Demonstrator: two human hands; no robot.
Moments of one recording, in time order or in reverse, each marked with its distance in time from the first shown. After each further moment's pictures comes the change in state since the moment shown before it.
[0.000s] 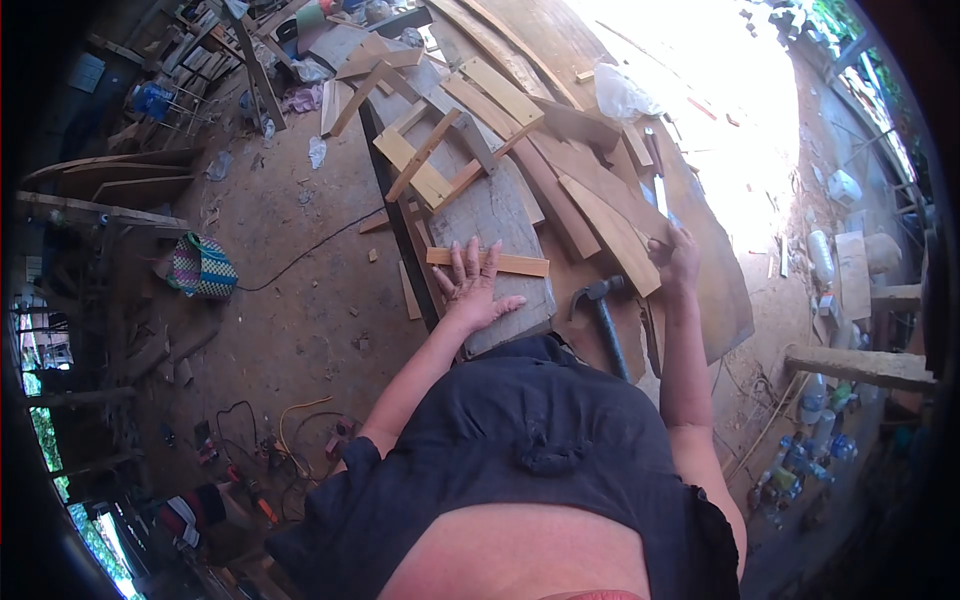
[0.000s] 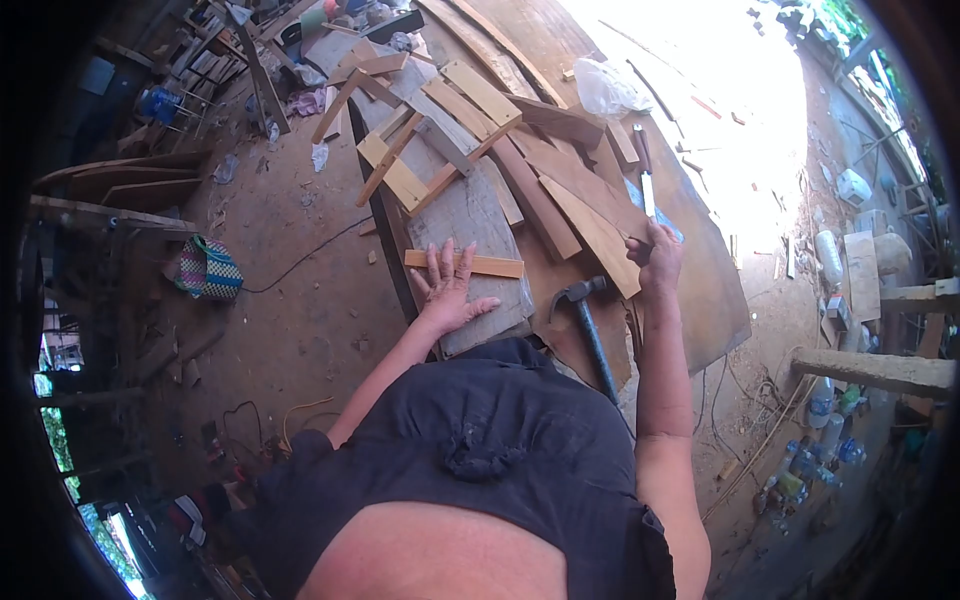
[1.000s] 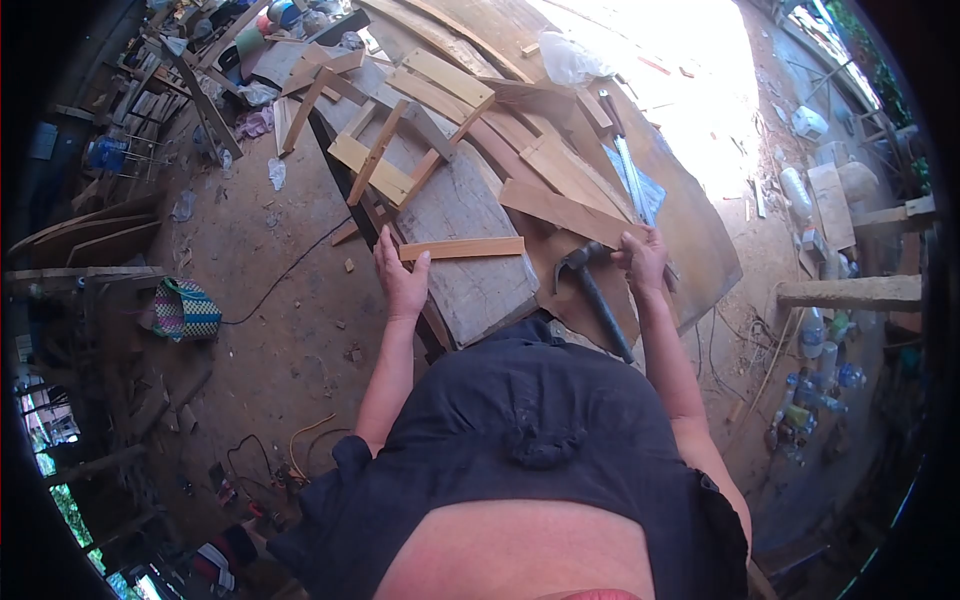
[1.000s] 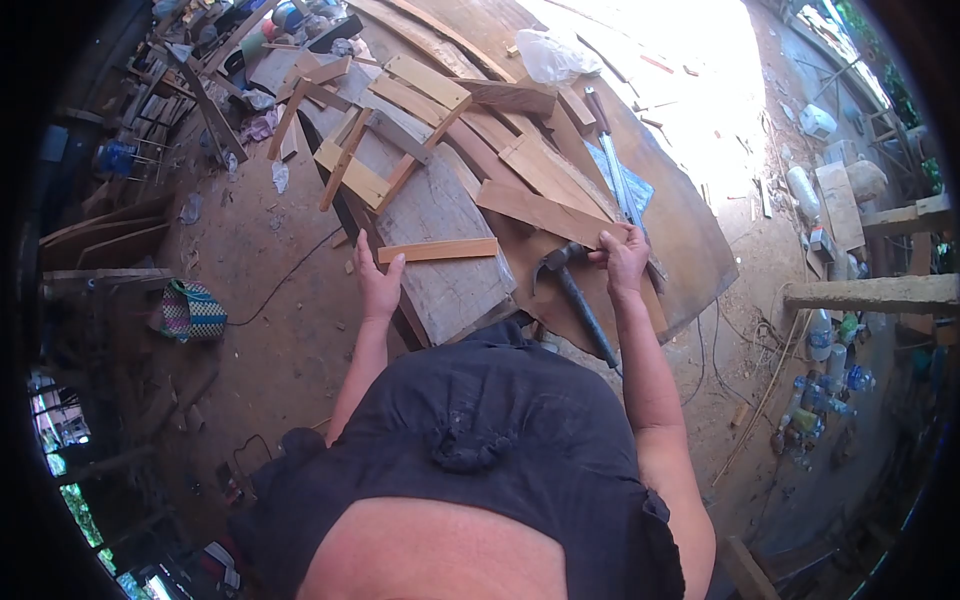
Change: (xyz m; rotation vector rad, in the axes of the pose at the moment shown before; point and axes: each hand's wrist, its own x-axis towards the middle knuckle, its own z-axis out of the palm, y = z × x) left_hand 0.005 -0.063 -0.014 -0.511 0.591 -0.037; right_hand -0.051 0.057 -0.032 -0.146 0.090 -0.023
